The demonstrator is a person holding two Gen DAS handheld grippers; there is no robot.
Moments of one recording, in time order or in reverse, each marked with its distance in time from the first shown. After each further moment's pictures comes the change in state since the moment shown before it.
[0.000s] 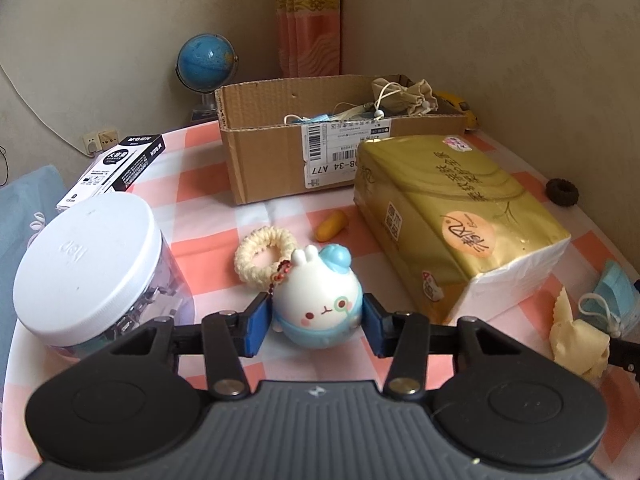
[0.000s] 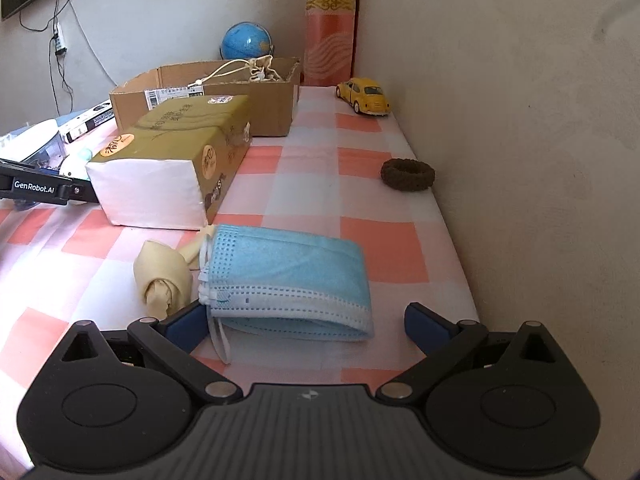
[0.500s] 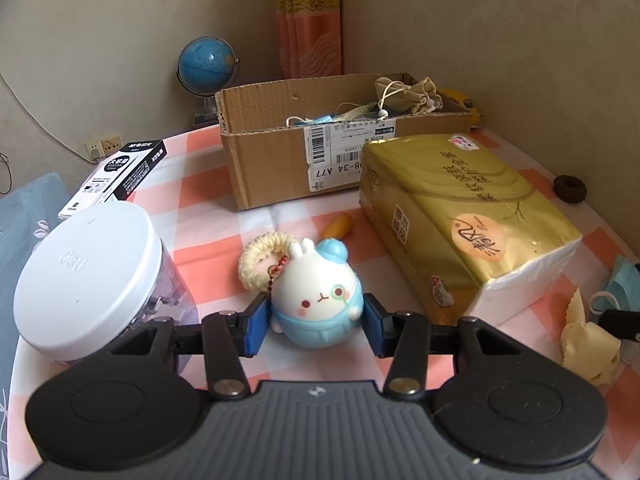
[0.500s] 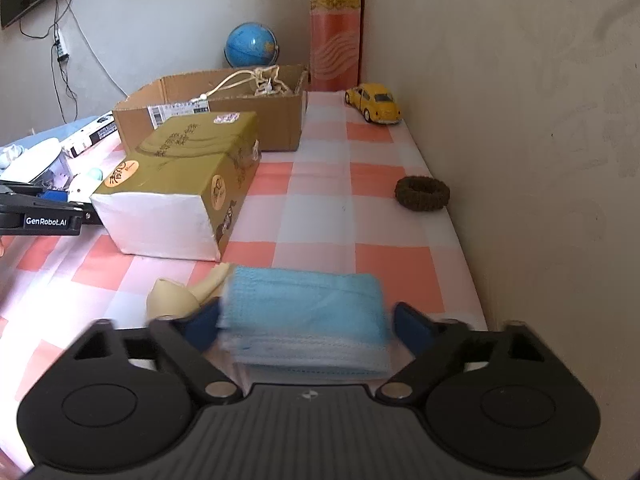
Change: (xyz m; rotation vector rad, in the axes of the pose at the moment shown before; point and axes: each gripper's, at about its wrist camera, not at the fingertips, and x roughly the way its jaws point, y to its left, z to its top) left arm 0.006 -0.001 0.004 0.020 0.001 0.017; right arm 0.007 0.004 0.023 0.024 0.018 0.034
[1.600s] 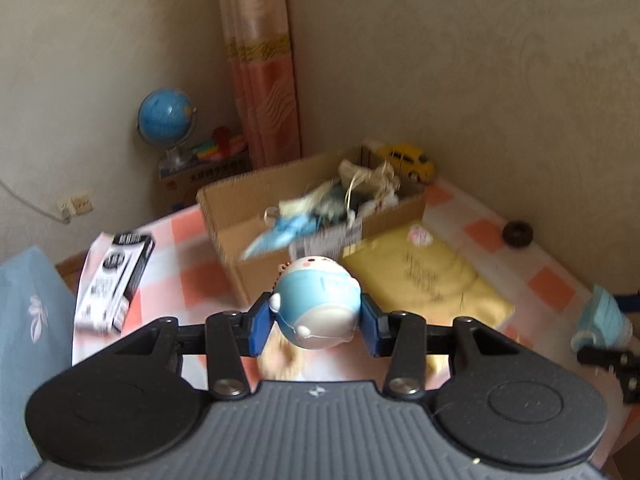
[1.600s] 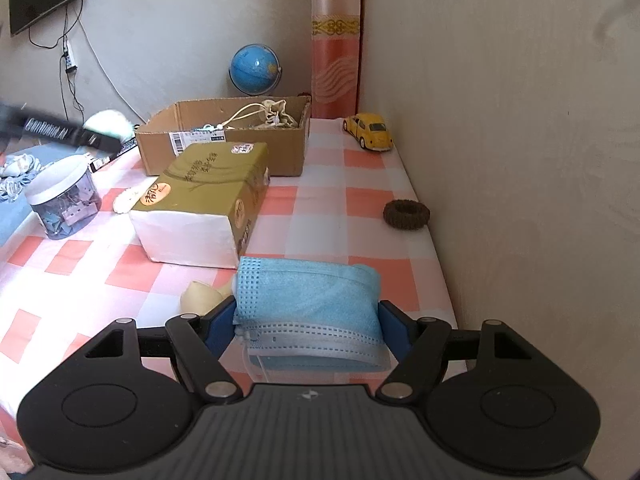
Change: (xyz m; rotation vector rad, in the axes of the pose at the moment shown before) left arm -0.051 0.011 0.077 0.142 -0.061 -0.113; right arm -0.051 0.003 -0.004 -0.012 -0.072 -0.005
